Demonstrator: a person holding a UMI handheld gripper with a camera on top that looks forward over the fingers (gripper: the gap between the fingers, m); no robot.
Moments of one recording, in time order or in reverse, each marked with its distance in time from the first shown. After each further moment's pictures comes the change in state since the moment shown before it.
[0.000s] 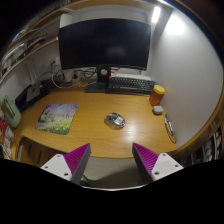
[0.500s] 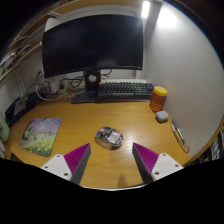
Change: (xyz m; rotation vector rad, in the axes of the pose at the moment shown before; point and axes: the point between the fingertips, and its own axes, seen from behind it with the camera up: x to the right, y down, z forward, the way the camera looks) arm 0.023 -0.036 0.128 0.134 0.049 0.089
